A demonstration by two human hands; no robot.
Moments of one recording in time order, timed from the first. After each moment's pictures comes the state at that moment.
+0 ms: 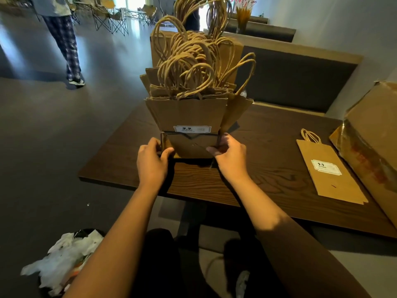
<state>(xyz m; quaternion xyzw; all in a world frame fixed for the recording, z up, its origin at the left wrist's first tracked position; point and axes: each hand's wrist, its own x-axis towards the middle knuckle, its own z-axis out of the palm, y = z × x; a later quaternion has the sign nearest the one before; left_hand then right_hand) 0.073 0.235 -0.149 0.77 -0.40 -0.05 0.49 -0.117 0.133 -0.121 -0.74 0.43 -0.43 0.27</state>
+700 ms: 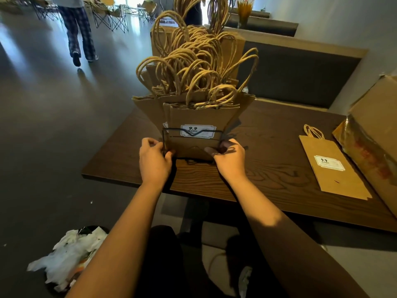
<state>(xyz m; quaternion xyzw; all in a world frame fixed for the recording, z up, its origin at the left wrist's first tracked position) 0.075 0.236 -0.157 0.79 -0.44 -0.02 0.42 -0.114 0.131 -0.142 -0.72 0.49 -0.41 0.26</state>
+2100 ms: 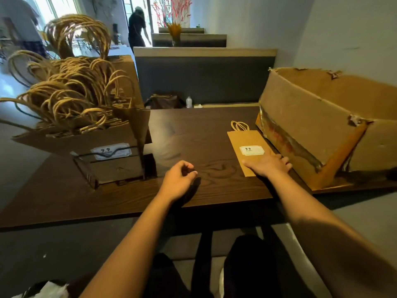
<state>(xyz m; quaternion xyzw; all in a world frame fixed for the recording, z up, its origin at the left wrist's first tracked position) -0.142 0.168 -0.133 0.67 -0.54 -0.33 0.38 -0.420 0.058 -0.118 -0.56 0.81 -0.05 0.15</state>
